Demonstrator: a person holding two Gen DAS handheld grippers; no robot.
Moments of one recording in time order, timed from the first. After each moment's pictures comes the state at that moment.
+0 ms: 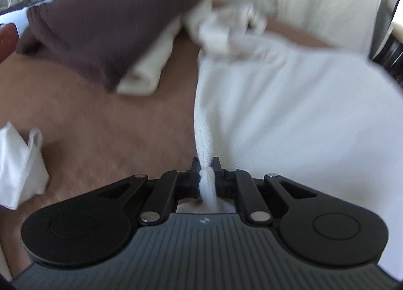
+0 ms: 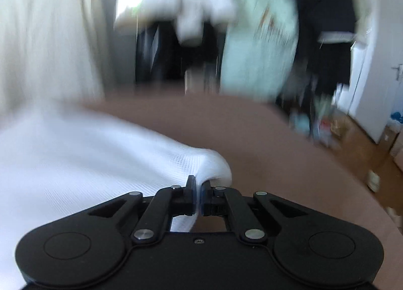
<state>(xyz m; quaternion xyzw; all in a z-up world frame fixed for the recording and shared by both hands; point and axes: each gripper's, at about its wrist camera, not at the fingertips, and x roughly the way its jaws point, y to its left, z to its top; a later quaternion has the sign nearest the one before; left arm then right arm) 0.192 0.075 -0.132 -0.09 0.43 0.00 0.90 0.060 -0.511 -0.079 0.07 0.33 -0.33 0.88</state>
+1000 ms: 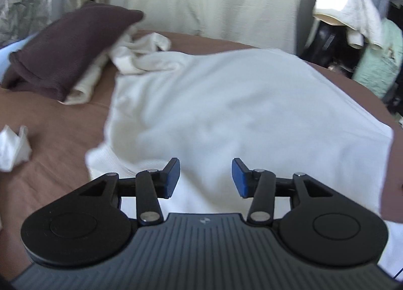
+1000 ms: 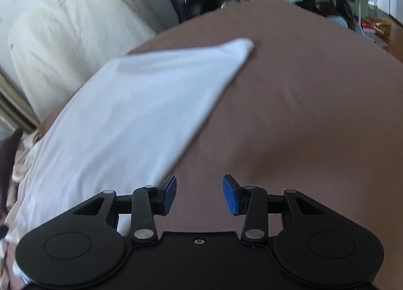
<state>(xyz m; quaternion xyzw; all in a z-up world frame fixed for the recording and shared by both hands) 0.052 -0.026 -0.059 -0.03 0.37 -0.14 0.92 -0.110 -0.405 -0.078 0.29 0.37 -0.16 0.87</state>
